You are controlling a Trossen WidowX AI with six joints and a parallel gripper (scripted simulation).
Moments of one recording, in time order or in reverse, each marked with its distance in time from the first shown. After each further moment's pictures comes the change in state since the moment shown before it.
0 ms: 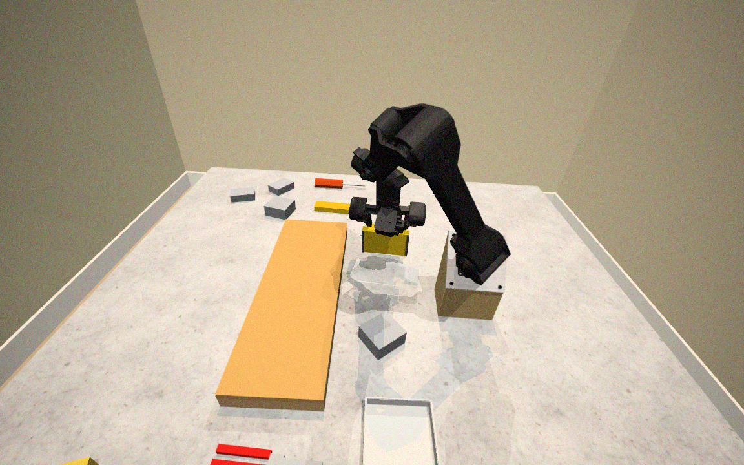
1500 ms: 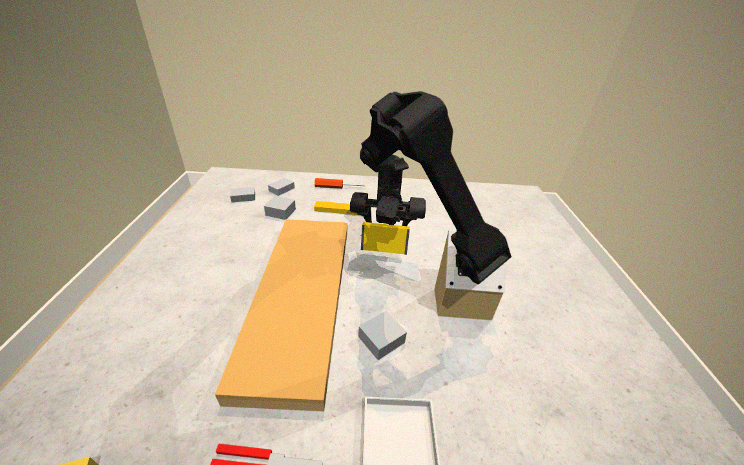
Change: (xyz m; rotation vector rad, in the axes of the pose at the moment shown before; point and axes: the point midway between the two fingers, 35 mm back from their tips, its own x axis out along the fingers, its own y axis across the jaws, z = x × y) arm -0.001 -0.001 -0.008 -0.005 -0.248 -0.009
